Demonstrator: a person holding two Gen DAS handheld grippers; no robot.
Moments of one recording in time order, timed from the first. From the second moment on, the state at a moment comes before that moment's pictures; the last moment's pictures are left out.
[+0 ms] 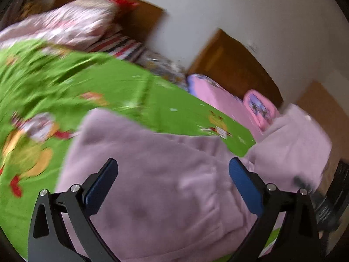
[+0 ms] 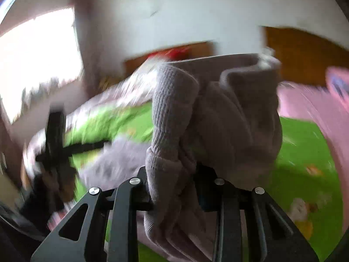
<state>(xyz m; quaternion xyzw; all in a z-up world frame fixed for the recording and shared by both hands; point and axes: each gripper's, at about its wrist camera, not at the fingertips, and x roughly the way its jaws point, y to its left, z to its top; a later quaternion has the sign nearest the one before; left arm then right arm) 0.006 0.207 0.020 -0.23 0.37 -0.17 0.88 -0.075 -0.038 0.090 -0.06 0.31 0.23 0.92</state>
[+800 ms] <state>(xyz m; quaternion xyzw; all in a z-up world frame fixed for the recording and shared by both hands) 0.060 0.132 -0.025 -0.26 0.56 -0.36 0.70 -0.134 0.028 0.049 -0.29 0.23 0.28 0.89</state>
